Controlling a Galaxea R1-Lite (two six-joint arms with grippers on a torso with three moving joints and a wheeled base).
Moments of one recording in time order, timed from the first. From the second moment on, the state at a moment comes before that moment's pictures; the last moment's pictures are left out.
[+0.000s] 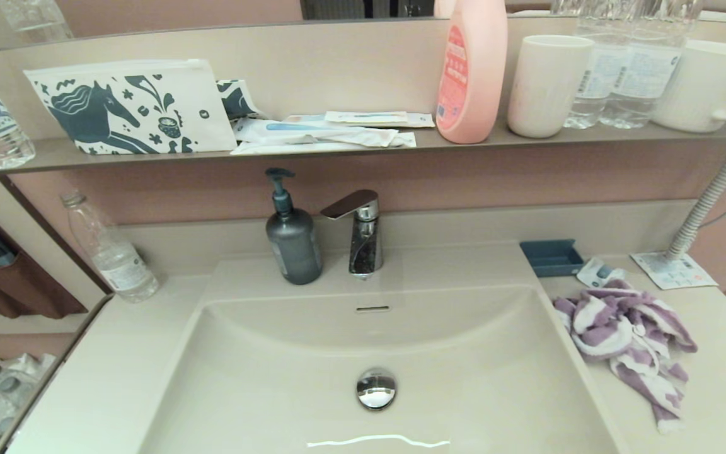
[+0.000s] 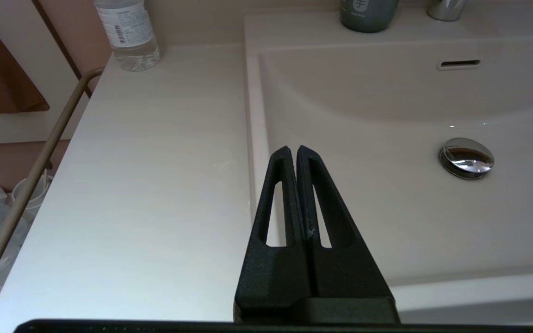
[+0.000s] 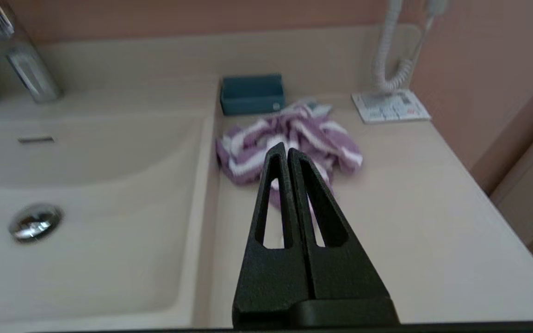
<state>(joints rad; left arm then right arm) -0.01 0.00 -0.02 0.04 0.00 0.03 0.01 0.13 -0.28 0.02 -0.01 0.03</state>
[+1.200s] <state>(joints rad) -0.01 0.00 -0.02 0.04 0.00 0.03 -0.25 1.13 -0.69 0.10 -0.13 -0.28</state>
